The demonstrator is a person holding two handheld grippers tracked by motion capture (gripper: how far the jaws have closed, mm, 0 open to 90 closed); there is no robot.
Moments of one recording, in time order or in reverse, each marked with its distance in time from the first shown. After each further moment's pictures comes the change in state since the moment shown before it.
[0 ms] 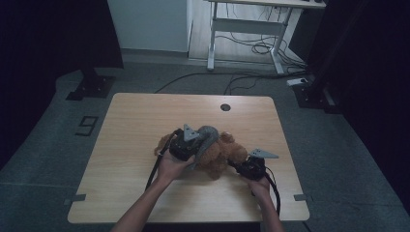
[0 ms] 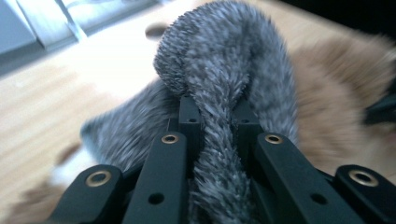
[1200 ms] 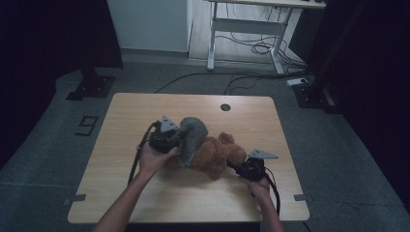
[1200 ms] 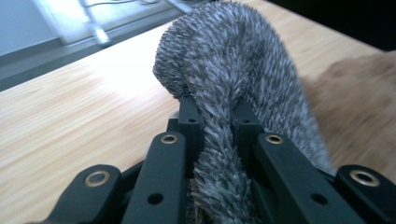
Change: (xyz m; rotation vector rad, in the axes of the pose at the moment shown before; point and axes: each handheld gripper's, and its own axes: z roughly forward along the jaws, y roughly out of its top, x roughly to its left) left arm 0.033 0.017 -0.030 -0.041 -0.031 -0.023; right arm 0.007 0.001 -0.001 0.001 0.045 -0.019
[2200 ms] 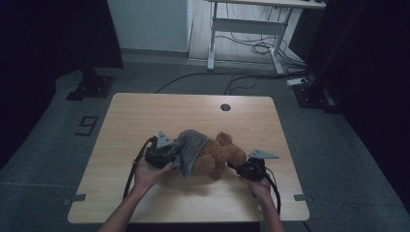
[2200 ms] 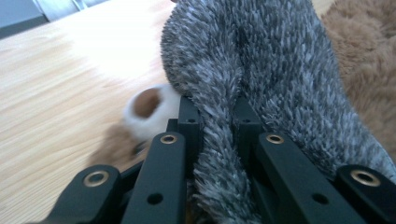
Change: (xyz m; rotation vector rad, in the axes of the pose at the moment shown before) left arm 0.014 -0.061 -0.028 0.027 0.046 -0.039; right arm -0.004 -0.001 -0.002 0.020 -0.009 -0.013
